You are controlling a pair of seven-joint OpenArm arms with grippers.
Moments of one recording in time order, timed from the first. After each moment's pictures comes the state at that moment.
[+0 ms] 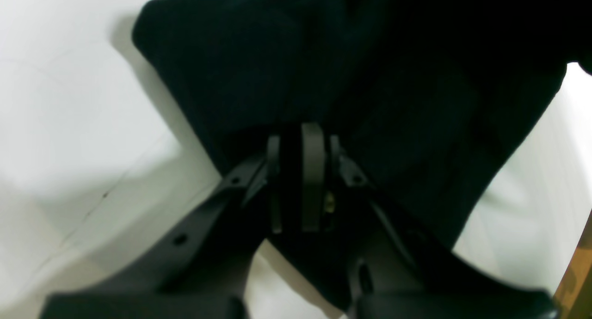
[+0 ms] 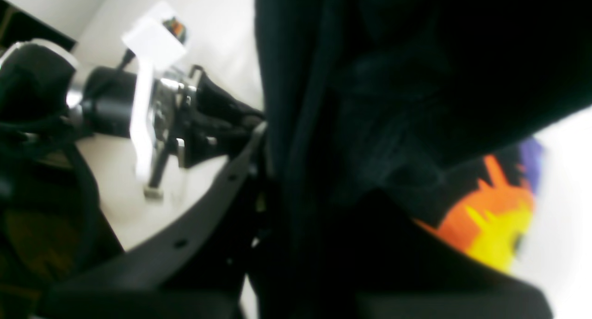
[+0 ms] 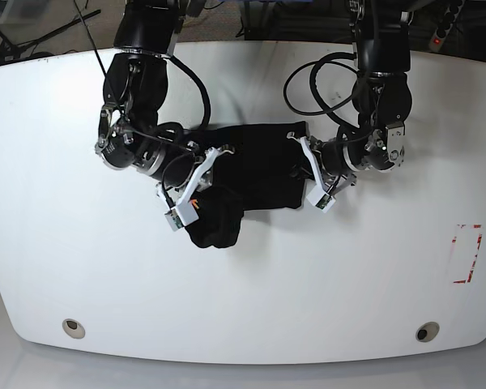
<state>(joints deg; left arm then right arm) -7.1 -3.7 -3.6 75.6 -21.8 -43.0 50.9 3.7 -4.4 10.5 99.0 39.7 35.3 -68.2</state>
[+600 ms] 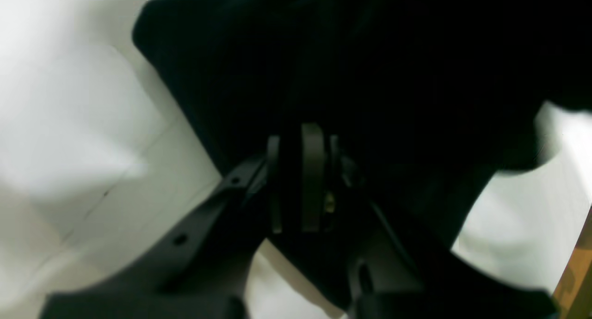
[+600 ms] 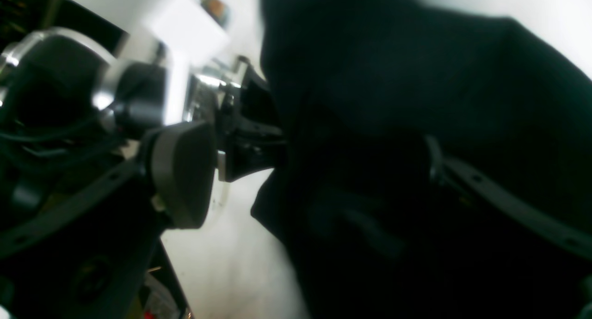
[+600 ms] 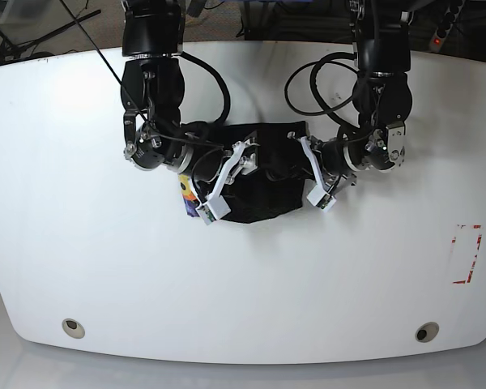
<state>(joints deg) -7.3 -3.7 -3.8 75.7 -22.1 -43.0 51.0 3.8 -2.5 0.7 92.7 41.1 30.5 -63.3</state>
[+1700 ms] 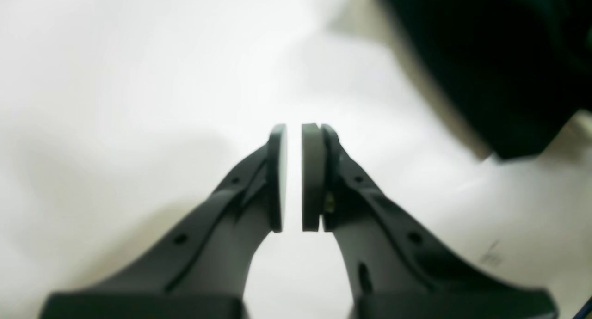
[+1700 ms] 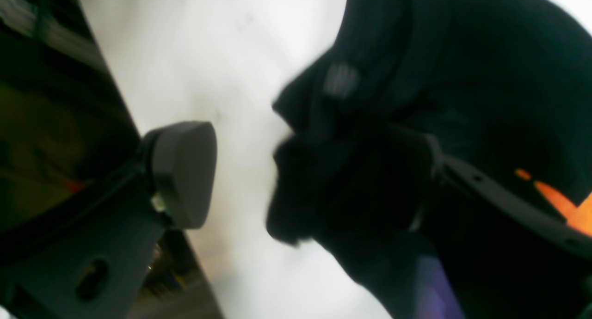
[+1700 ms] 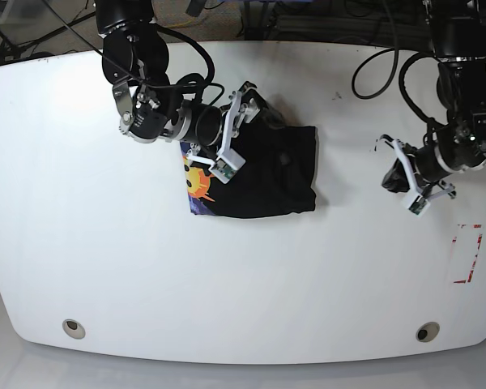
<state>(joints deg) 0.0 -26.0 -11.4 93.3 -28.1 -42.8 52.2 -4.0 8.9 -13.1 107.4 37.9 30.8 -62.9</state>
